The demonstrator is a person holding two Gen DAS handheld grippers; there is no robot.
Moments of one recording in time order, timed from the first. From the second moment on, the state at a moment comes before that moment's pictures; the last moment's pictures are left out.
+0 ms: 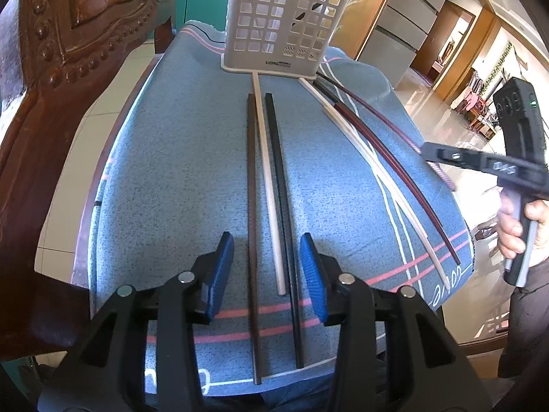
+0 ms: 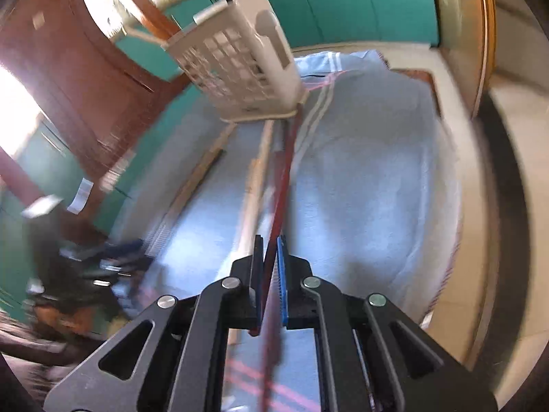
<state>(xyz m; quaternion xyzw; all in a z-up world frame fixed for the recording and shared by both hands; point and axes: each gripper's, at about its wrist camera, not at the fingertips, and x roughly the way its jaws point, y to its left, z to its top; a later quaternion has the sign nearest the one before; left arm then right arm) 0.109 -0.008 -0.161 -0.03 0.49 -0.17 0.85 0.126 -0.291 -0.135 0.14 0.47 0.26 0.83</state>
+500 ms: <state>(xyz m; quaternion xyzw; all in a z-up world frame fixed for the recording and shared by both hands) 0.108 -0.010 -0.162 -0.03 0.49 -0.18 0.85 0.104 -0.280 -0.134 0.17 0.49 0.29 0.81</state>
